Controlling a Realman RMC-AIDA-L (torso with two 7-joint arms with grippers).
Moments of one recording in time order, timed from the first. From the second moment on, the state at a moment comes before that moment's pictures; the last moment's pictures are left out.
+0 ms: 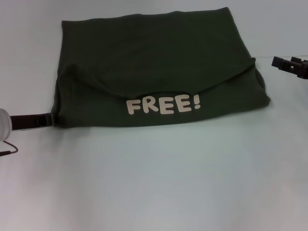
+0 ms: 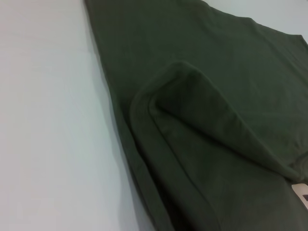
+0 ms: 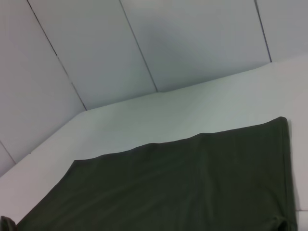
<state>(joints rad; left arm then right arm) -0.68 -2.01 0.61 0.51 2.33 0.96 -2.13 0.57 1.88 -0.75 -0.44 -1.64 -1.04 1.63</state>
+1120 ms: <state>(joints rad) -0.67 -2.01 0.61 0.51 2.33 0.96 -2.14 0.57 1.88 -0.75 -0.45 -1.66 -1.04 1.64</state>
